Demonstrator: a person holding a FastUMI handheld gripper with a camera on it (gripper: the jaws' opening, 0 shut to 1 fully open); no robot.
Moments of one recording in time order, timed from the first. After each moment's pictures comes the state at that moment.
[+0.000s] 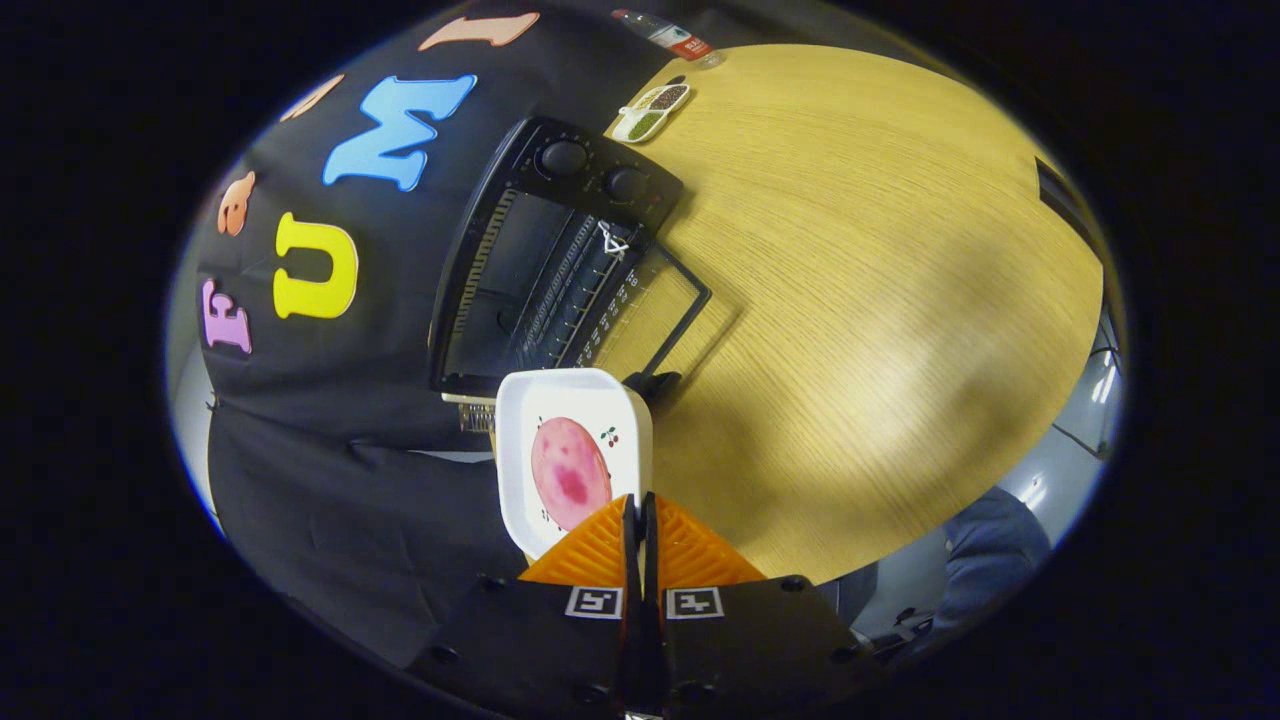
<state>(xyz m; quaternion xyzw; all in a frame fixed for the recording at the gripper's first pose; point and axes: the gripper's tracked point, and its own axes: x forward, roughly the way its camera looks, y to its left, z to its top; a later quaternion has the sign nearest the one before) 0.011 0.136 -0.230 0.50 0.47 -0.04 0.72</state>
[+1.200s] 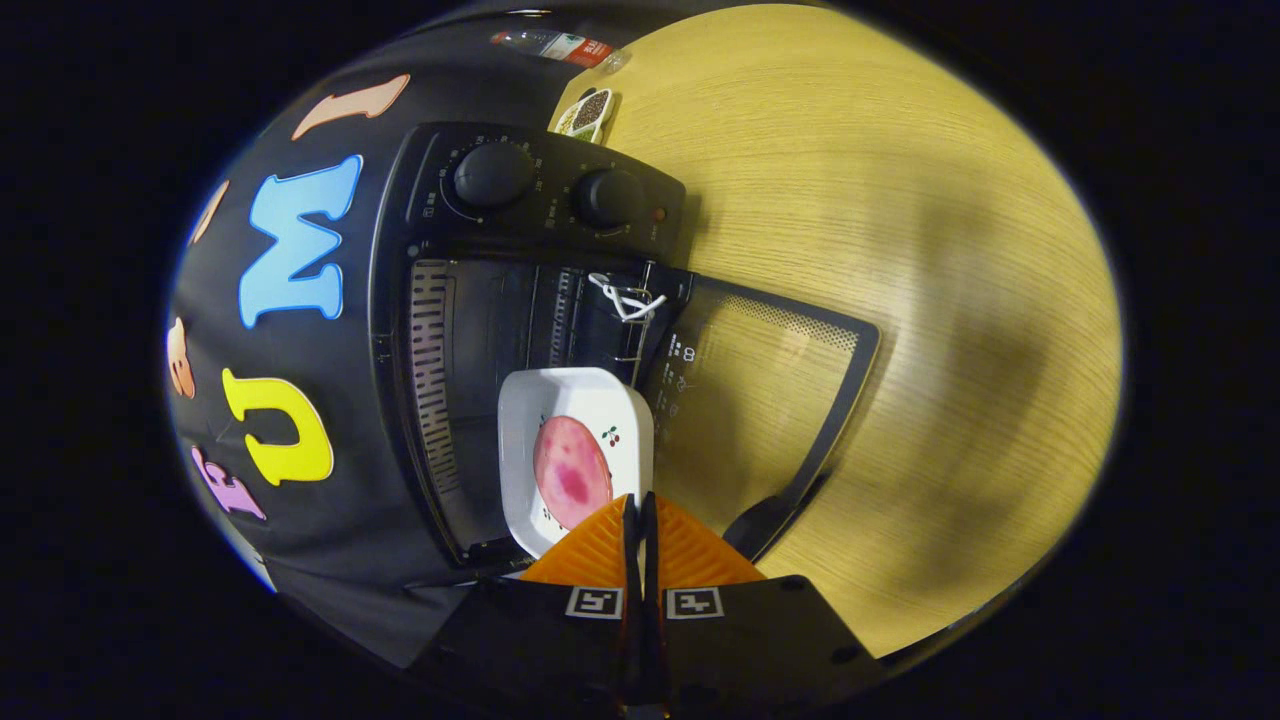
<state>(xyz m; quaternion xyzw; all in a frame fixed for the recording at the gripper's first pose) 0.165 0.157 -0.272 0.62 0.39 -0.17 0.65</state>
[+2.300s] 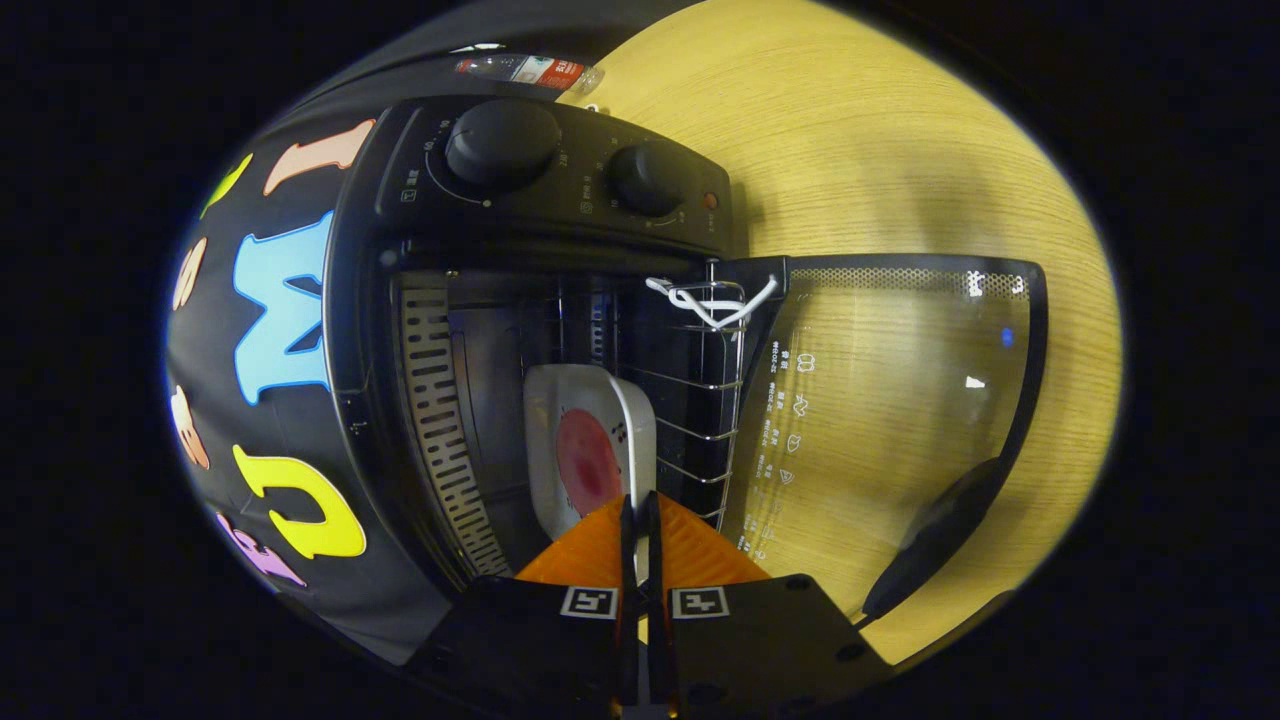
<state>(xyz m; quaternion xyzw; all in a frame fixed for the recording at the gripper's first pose) 0.244 0.167 -0.280 0.67 0.31 -0.22 0.63</state>
